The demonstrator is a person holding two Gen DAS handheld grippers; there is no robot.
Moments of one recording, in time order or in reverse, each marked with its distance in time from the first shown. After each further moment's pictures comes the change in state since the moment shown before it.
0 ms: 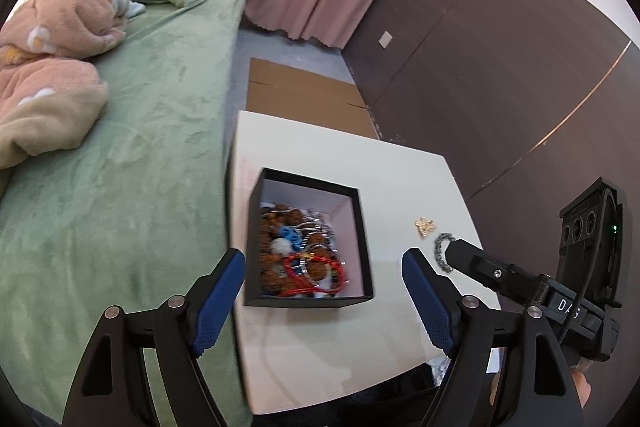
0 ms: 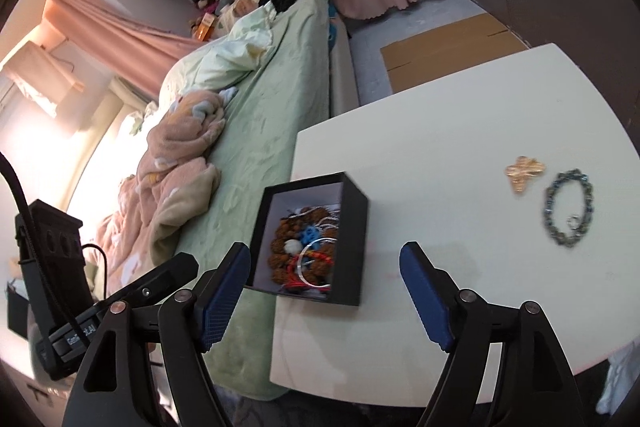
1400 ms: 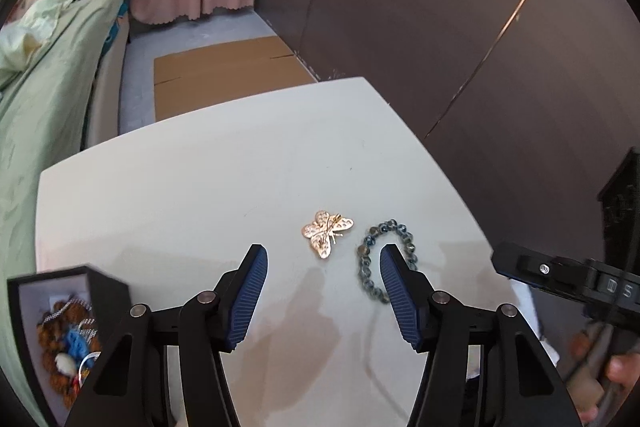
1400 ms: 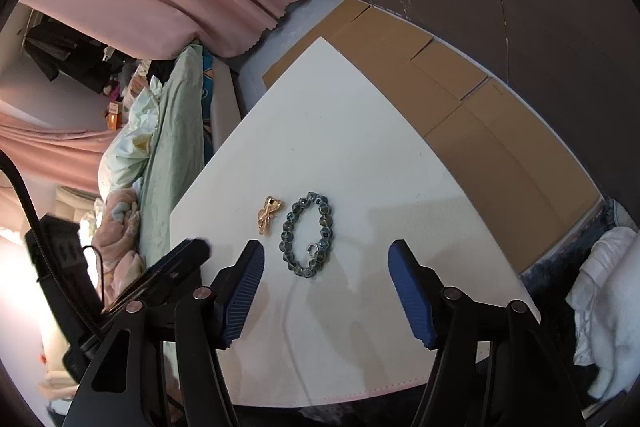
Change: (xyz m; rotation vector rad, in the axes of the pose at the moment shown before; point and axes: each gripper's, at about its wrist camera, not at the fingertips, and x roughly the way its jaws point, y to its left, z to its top) left arm 0.176 -0.167 0.004 0.372 0.190 0.000; right arm -0.075 -0.209 0.011 0.384 -0.050 -0.138
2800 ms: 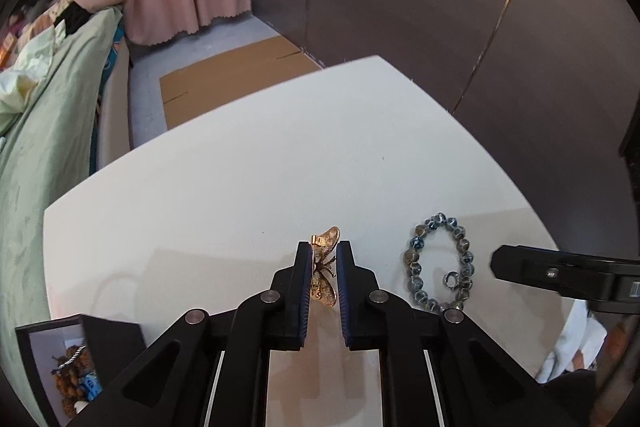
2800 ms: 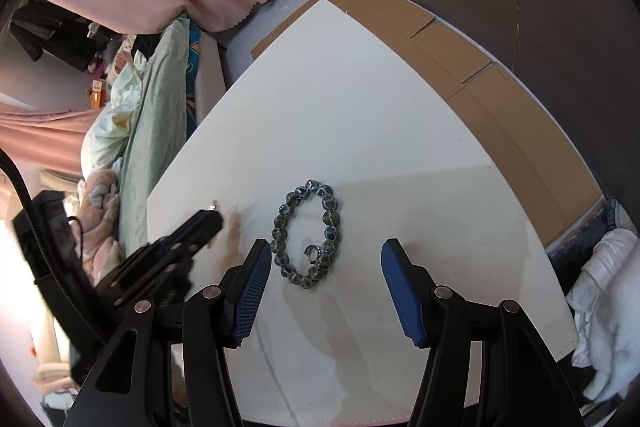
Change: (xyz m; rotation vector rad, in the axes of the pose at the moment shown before) left arm 0.022 0.003 0.000 0.121 0.002 0.106; right arm 0.044 0.012 0.008 -0.029 0.086 -0.064
